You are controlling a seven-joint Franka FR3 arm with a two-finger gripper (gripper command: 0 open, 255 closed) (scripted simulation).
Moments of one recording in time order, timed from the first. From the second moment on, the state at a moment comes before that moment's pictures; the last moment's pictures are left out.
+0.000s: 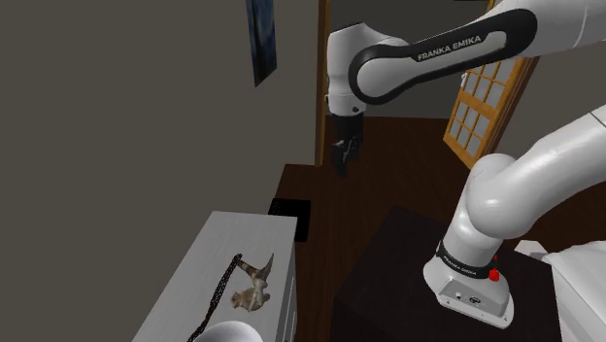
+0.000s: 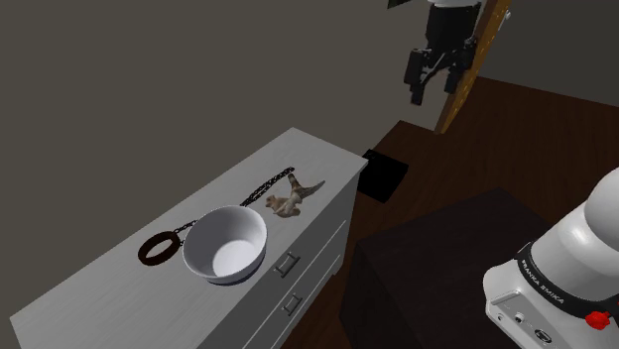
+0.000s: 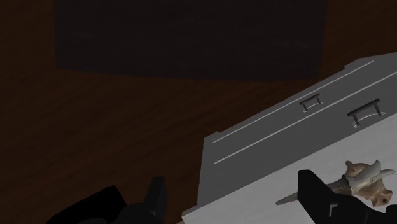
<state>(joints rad) 0.06 -0.60 0.14 -2.53 0.04 1.84 0.08</state>
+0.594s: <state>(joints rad) 0.11 -0.32 0.27 -2.51 0.06 2.08 0.23</state>
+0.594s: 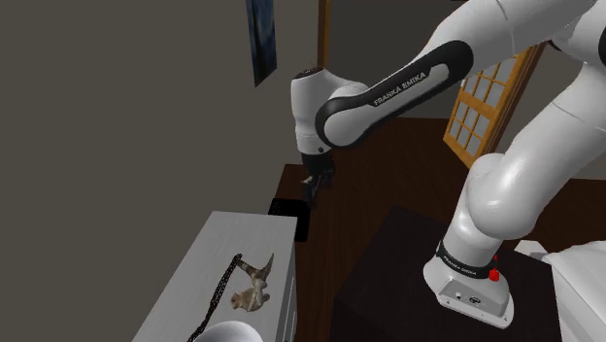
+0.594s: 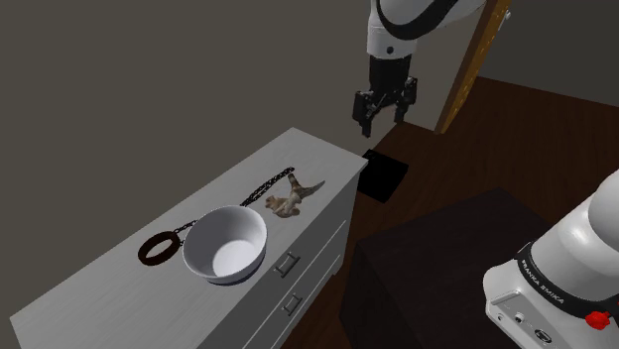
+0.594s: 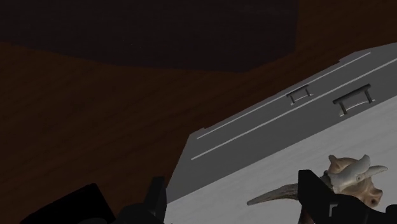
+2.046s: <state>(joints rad) 0.32 0.54 0.34 -2.01 -0.26 2.38 0.69</state>
